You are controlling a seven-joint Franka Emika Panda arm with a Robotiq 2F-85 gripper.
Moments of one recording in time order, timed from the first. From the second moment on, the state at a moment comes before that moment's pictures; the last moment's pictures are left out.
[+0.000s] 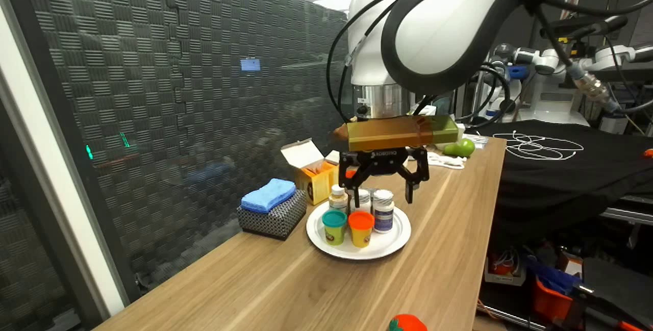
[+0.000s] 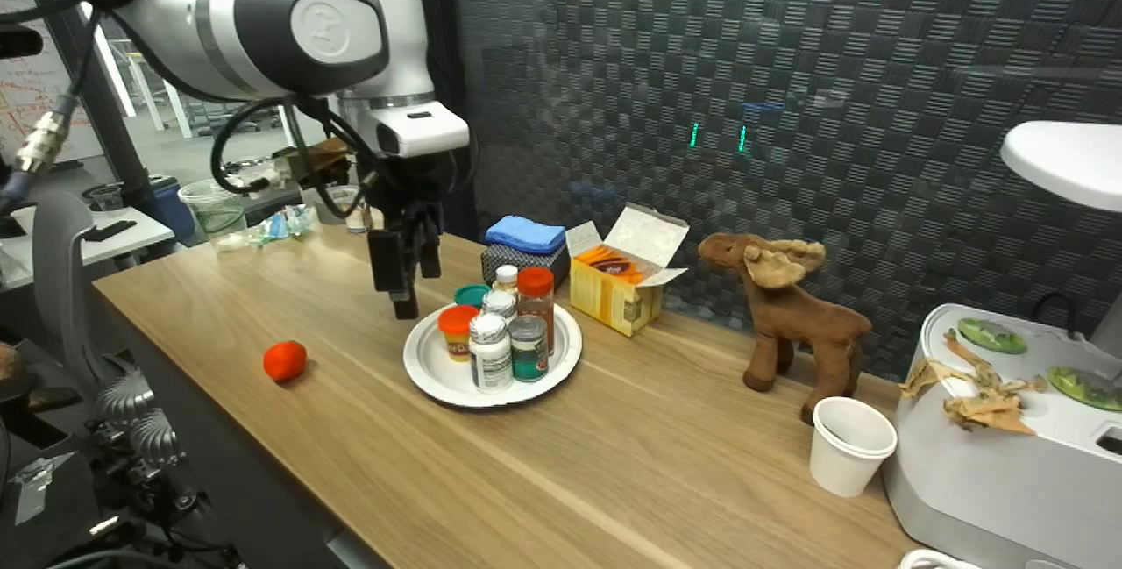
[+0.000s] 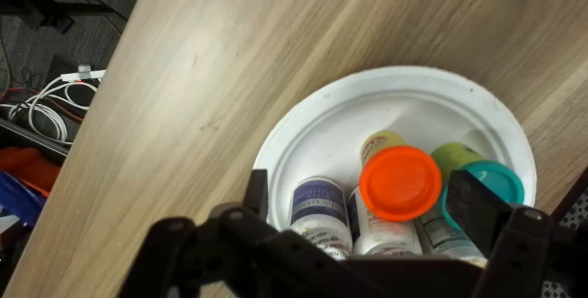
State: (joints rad) arm 0.16 0.13 0.01 -2.28 -0.13 2.38 1.07
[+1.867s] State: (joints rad) arm 0.28 0.28 0.16 -2.30 -0.13 2.34 0.94
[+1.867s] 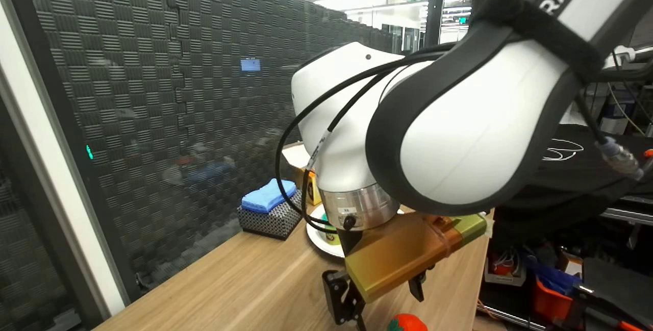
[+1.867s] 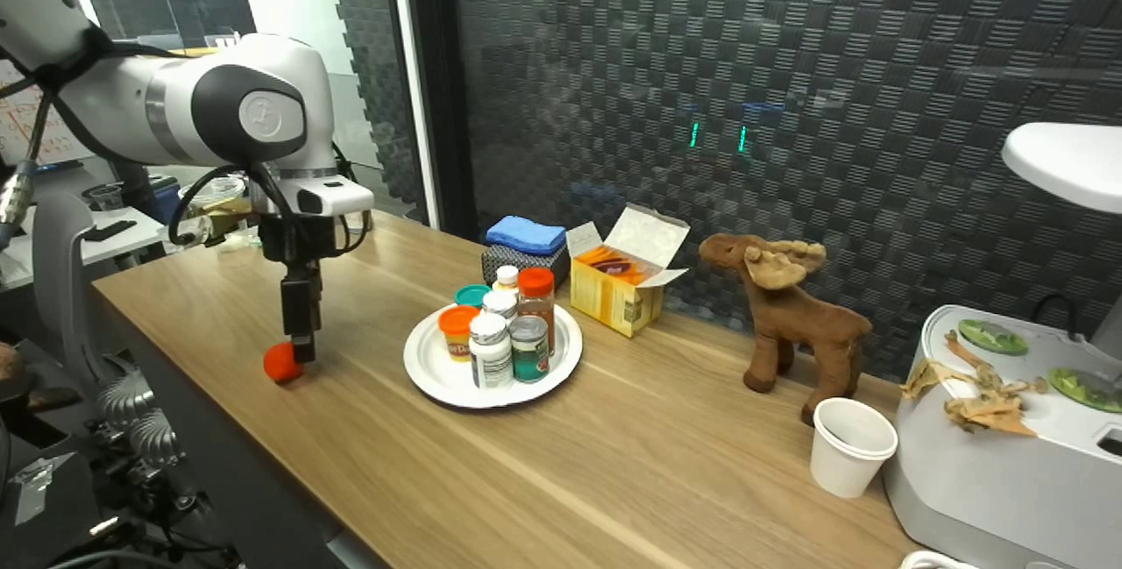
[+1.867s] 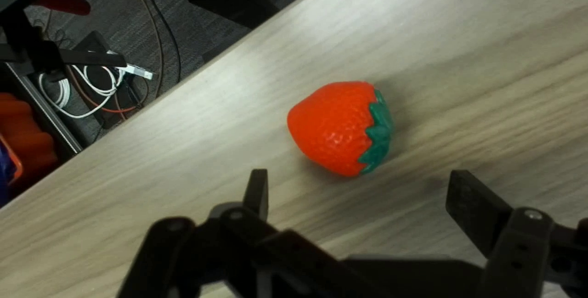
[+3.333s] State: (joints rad) arm 0.30 0.27 0.18 -2.37 -0.10 2.36 0.79
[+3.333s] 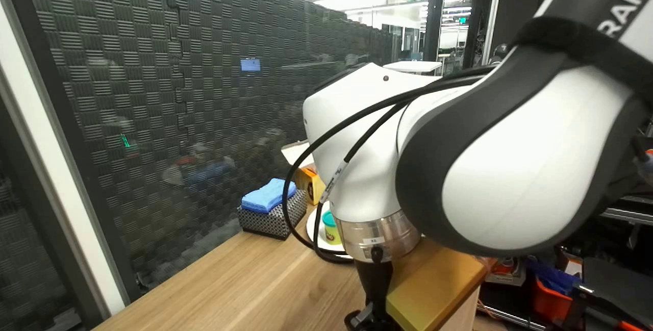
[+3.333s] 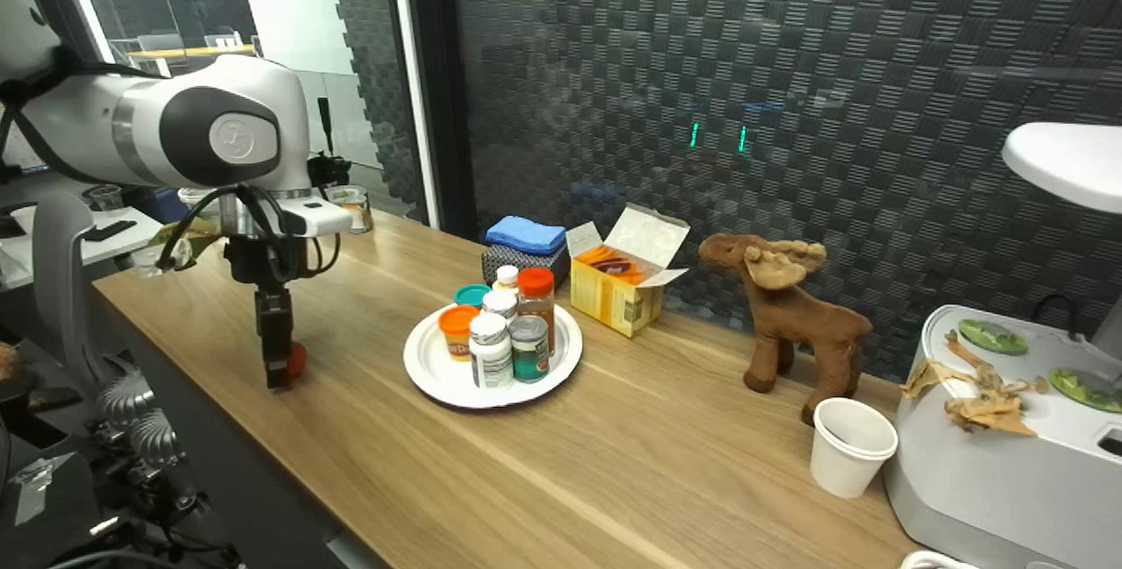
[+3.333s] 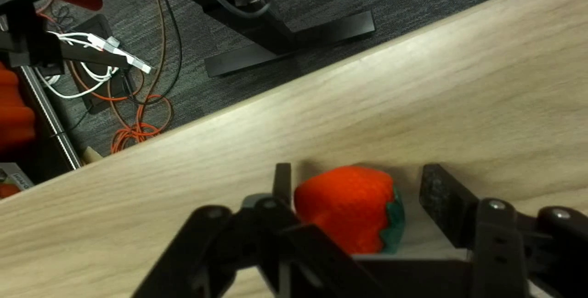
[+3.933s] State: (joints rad) arm 0.30 0.27 0.16 -2.37 -0.10 2.36 0.80
